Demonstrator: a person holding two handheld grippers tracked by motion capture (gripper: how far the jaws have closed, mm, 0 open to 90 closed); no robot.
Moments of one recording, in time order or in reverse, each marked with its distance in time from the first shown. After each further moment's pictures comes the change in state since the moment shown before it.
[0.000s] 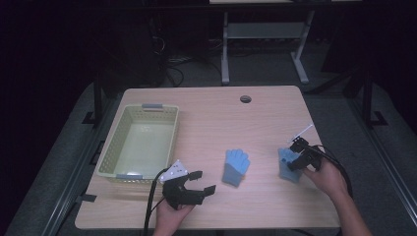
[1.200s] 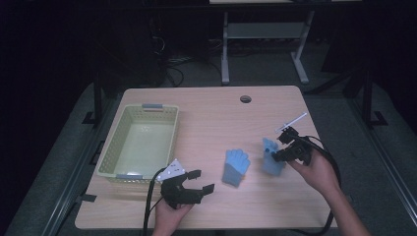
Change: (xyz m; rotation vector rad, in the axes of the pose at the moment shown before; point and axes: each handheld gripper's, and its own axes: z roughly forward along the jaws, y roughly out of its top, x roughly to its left) left arm 0.001 0.002 -0.005 -0.026 0.000 -0.016; right arm 0.056 0.032 -0.061 -0.160 0.080 -0.056
